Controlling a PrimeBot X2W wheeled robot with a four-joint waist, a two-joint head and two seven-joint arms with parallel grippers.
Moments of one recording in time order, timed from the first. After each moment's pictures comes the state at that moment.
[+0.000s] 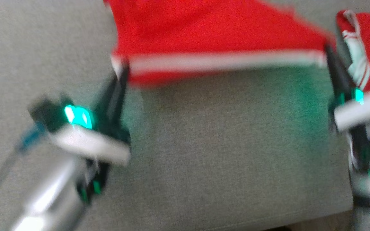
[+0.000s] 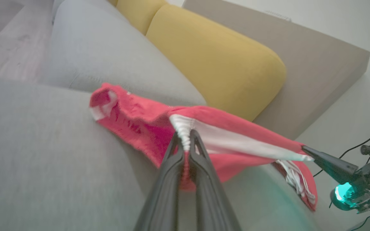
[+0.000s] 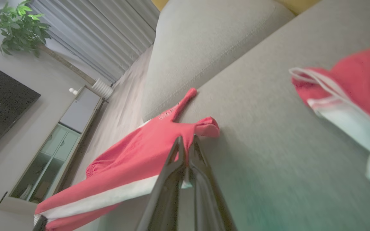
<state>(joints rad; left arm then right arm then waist) -0.55 0.42 -0.70 0.14 -0.94 -0.11 -0.24 -0.37 -0.13 -0.03 0.05 0.86 0.13 0.33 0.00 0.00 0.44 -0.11</state>
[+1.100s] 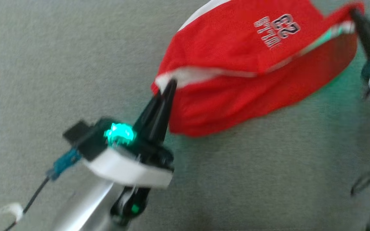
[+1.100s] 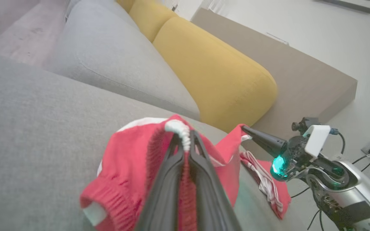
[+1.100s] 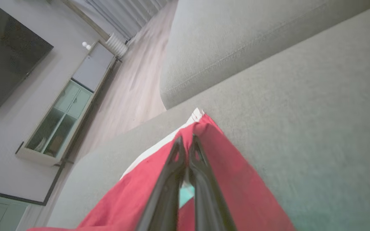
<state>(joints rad) -0.37 0.29 -0.70 -0.17 -0.83 -0.02 -0.18 -0.48 -0.12 -0.19 -0.09 0.78 0.13 0.68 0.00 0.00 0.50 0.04</state>
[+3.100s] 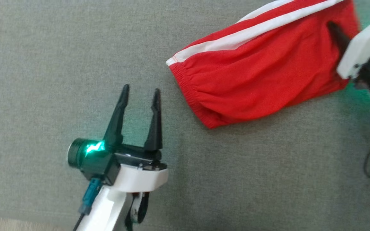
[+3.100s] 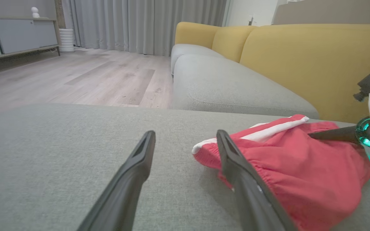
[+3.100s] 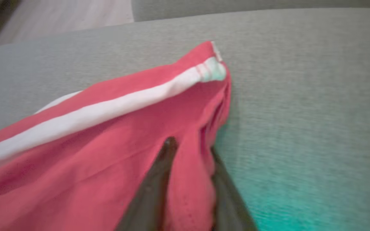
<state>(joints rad) -0.24 0.09 -0.48 -0.01 -0.29 0.17 -0.26 -0.74 -0.34 0.12 0.45 0.49 0.13 0.61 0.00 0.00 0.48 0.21</state>
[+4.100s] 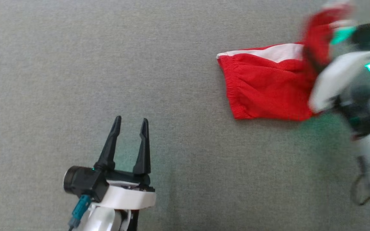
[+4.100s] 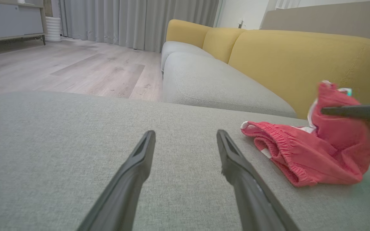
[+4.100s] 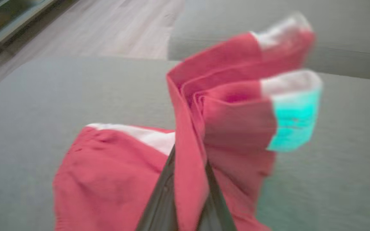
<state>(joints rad) -0.10 0.05 -0.35 0.08 -0.27 0.02 -0.26 -0.59 -0.37 0.21 0.28 0.52 0.13 0.53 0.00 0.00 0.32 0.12</state>
